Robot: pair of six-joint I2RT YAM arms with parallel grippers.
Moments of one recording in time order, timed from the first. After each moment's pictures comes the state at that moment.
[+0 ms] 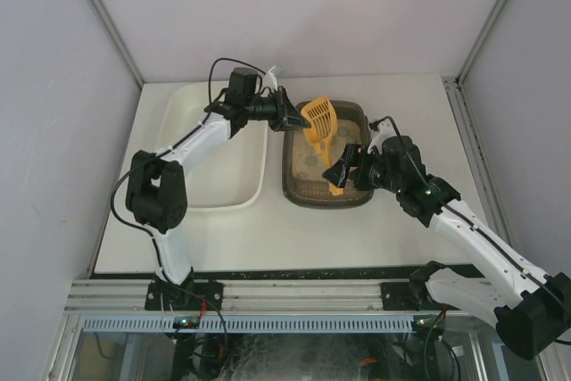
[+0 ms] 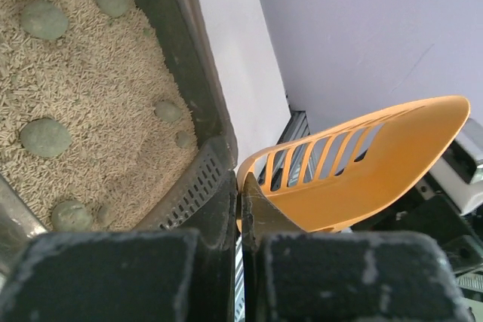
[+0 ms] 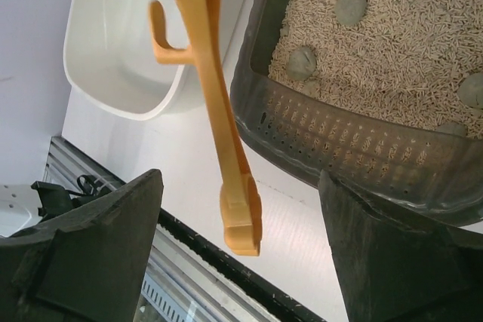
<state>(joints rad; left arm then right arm) -0.42 1.90 1.55 -0.20 0.81 -0.75 0.53 1.00 0.85 -0.39 -0.21 0.60</state>
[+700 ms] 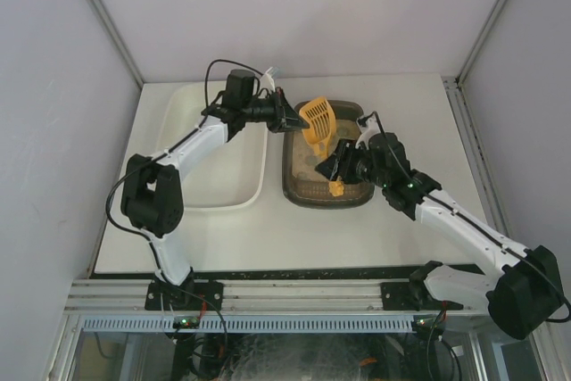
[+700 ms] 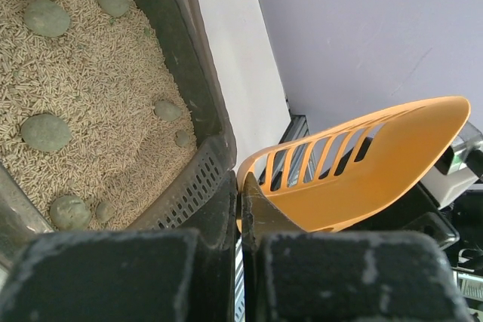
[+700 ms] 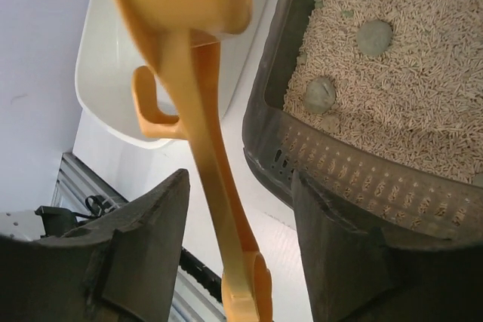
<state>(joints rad) -0.42 1.84 1.50 -0.16 0.79 -0.78 0.56 1.11 0.81 -0.17 -0.20 0.65</state>
